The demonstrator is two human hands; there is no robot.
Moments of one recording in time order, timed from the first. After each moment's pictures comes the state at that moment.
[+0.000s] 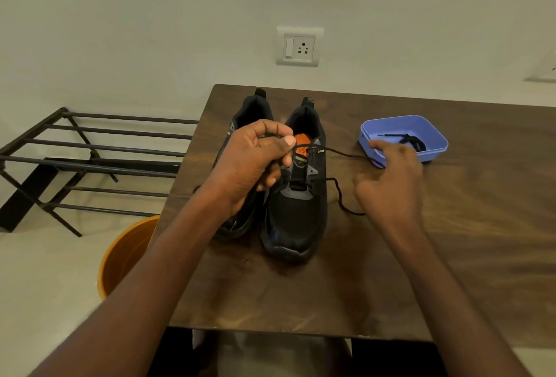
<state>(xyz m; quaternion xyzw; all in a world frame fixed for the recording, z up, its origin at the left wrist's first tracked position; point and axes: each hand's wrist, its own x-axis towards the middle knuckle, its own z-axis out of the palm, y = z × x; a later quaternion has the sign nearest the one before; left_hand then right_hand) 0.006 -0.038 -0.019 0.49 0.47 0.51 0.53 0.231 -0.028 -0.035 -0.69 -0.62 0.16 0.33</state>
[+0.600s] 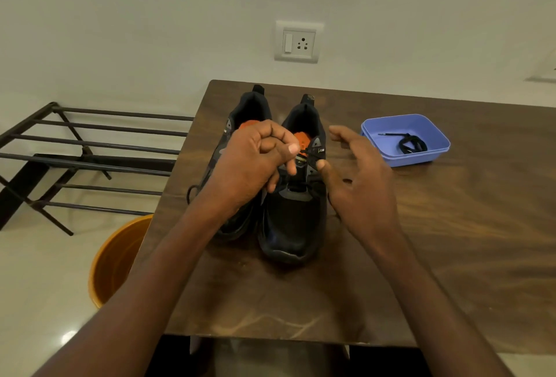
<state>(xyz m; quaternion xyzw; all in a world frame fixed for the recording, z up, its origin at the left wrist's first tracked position) 0.008 -0.034 -0.026 0.60 0.50 0.48 0.41 0.203 -0.030 -0.041 -0.52 -0.74 0.13 0.41</state>
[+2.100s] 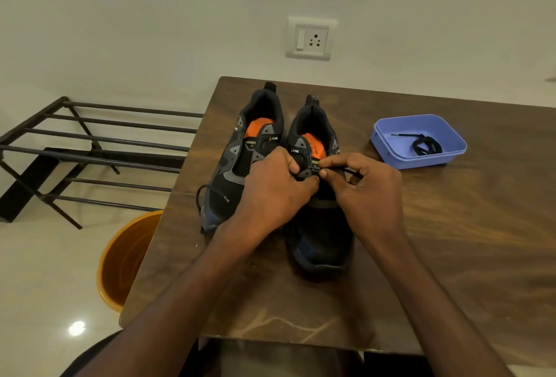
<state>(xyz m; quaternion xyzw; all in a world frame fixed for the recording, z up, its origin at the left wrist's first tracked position) 0.033 -0.043 -0.047 0.55 0.69 0.34 0.33 0.194 -0.023 -0.059 -0.54 -0.70 0.20 0.43</state>
